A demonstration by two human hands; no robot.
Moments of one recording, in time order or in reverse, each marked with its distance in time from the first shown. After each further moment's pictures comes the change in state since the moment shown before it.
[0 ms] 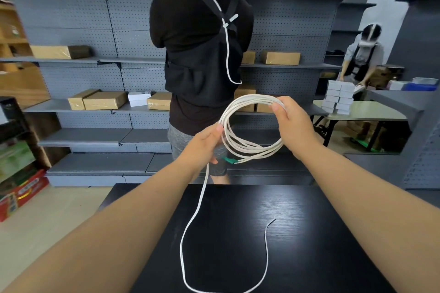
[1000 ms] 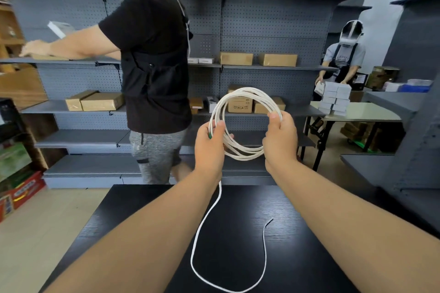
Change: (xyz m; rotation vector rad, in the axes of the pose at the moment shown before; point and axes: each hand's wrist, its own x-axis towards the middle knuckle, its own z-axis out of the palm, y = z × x) left_hand 0.004 0.000 0.044 -0.451 0.411 -0.007; right_hand -0.023 -0.006 0.043 0.465 0.312 0.353
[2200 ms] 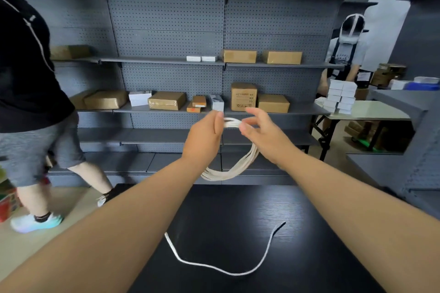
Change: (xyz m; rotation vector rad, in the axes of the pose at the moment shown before) left_hand 0.025 0.024 -0.027 0.881 -0.155 0.461; right_hand 0.008 -0.006 0.001 -0.345 -0.645 -0.124
